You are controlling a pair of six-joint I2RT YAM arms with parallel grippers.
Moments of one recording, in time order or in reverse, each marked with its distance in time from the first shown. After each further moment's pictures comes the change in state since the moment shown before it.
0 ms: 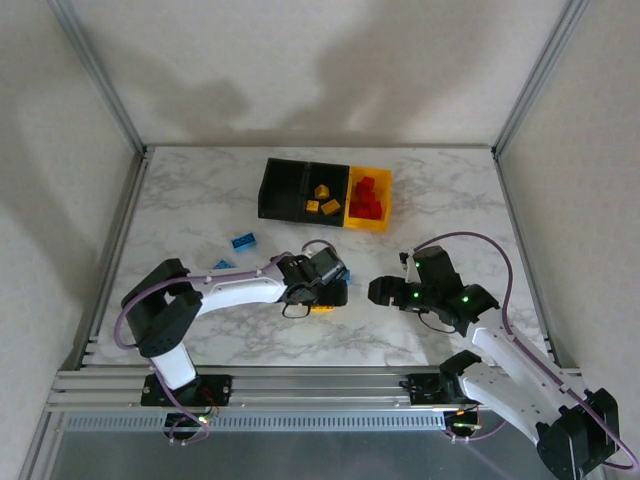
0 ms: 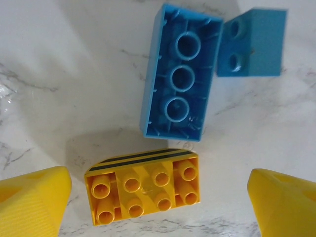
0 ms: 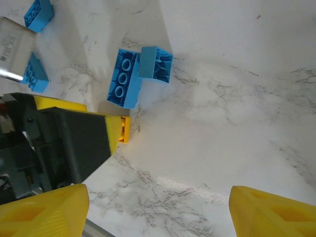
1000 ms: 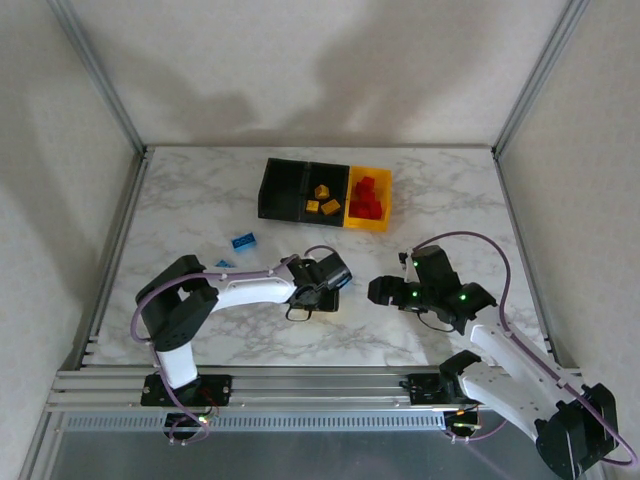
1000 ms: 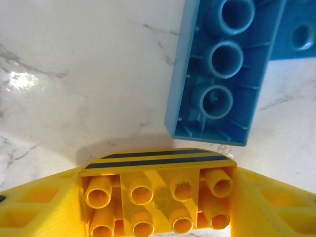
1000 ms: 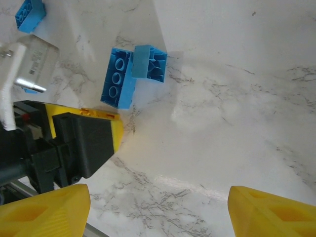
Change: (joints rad) left arm -0.009 0.064 0.038 -0.061 -0.038 0.002; right arm 0.000 0.026 -0.001 0.009 0.007 0.006
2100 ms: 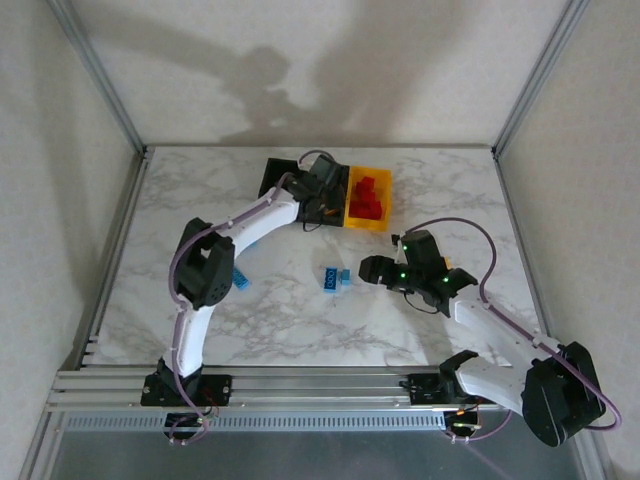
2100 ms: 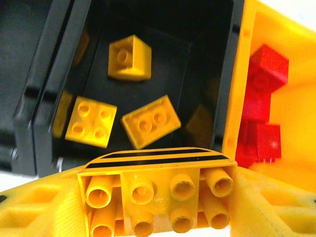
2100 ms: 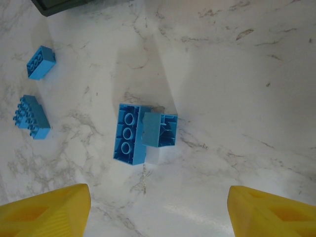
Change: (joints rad) left arm 0.341 0.367 0.735 0.021 -0.084 0.148; right arm -0.019 0.216 0.031 0.275 0.031 0.042
